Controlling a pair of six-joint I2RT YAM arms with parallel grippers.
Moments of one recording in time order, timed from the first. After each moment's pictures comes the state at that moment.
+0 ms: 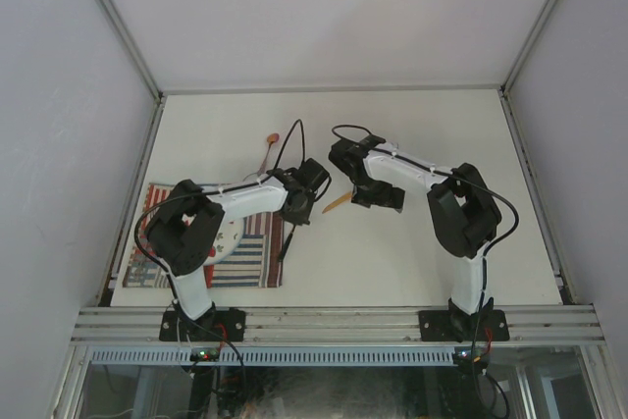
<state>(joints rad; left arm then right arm) -0.75 1.81 1.13 -0.59 -0.22 -0.41 0.68 1.95 1.49 -1.20 0.51 1.00</state>
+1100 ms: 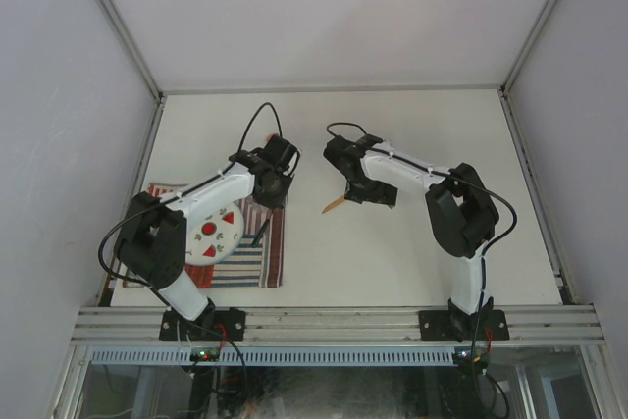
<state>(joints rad) -0.57 1.64 1.16 -0.73 -0.14 -0.18 0.69 1.96 1.52 -1.13 0.49 0.96</state>
